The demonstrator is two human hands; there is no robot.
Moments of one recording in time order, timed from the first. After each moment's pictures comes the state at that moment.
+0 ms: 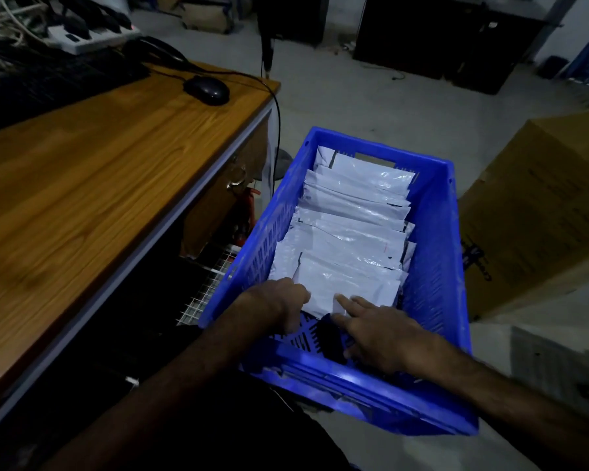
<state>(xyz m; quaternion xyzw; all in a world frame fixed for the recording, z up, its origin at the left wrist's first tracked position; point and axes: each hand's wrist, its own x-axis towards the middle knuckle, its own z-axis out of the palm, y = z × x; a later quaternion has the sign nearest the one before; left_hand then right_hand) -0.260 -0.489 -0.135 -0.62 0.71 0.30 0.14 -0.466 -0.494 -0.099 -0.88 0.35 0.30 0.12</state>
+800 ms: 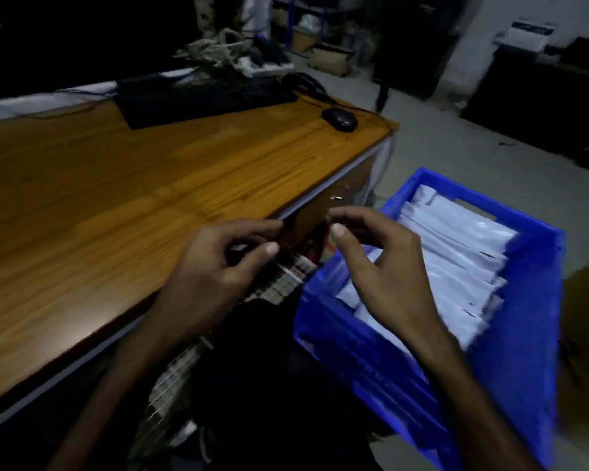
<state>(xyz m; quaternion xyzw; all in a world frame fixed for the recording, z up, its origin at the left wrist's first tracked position) -0.168 -0.262 0.002 -0.69 0.45 0.18 -0.54 -0.334 -0.411 0.008 -0.82 0.23 -0.38 0.36</state>
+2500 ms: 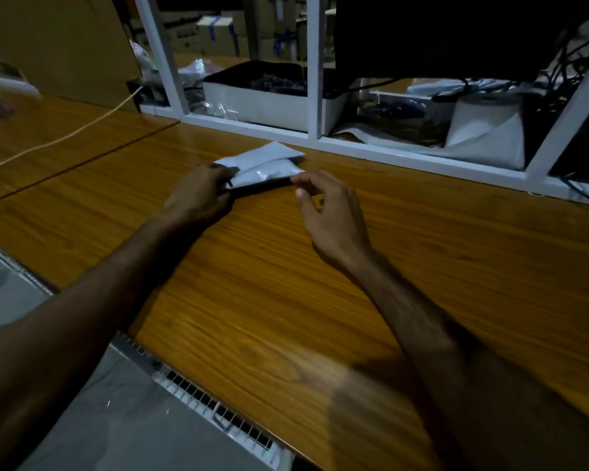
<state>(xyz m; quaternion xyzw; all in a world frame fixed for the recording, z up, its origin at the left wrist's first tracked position) 0.075 0.414 -0.019 -0.97 -0.12 -0.19 -0.08 0.123 0.145 -0.025 -0.78 -0.36 -0.13 0.49</state>
